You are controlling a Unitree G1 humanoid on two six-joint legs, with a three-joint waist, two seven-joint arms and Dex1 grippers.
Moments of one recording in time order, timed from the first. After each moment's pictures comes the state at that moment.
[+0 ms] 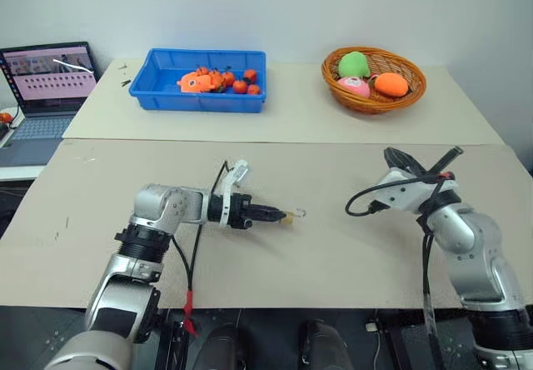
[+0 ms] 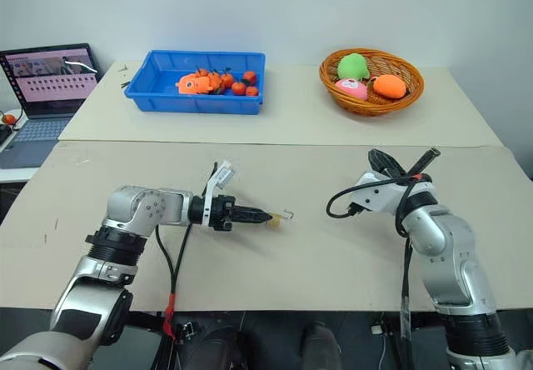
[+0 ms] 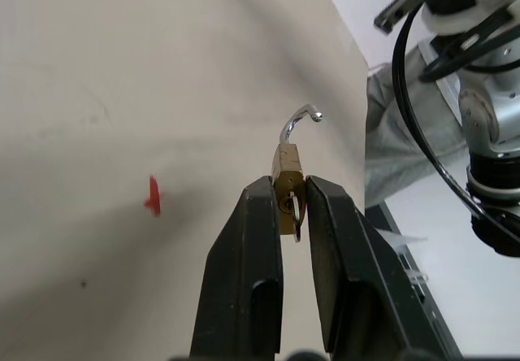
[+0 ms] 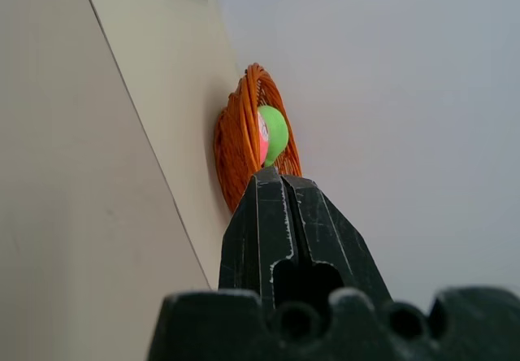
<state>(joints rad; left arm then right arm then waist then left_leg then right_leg) -0.73 0.41 -0.15 0.23 -0.67 1.21 -0.96 -0.19 -0.64 -0.09 -0.27 -0.57 -0.02 0.32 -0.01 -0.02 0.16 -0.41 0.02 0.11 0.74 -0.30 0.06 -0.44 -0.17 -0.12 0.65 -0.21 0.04</state>
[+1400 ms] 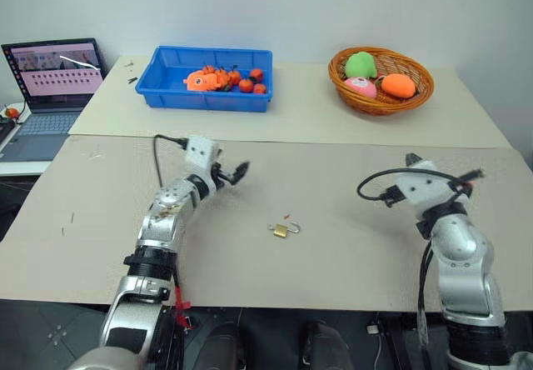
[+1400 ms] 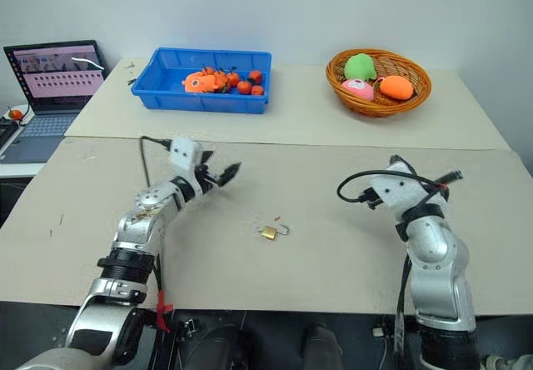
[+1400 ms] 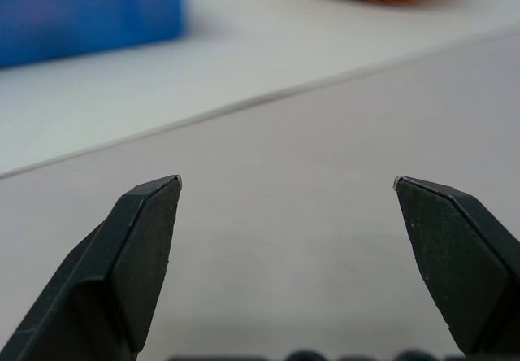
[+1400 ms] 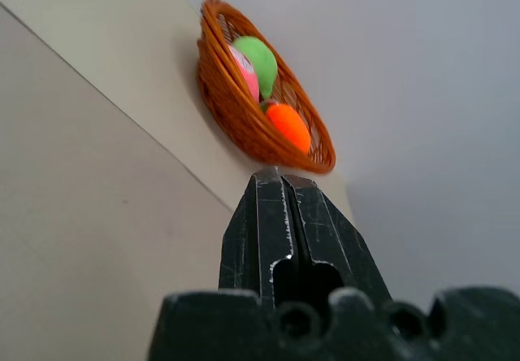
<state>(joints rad) -0.60 0.26 0.08 0.34 -0.23 0.26 -0.35 -0.14 -0.40 -0.23 -0.35 -0.42 0.28 0.26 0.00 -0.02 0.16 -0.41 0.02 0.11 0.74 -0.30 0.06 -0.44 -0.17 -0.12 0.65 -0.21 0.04</state>
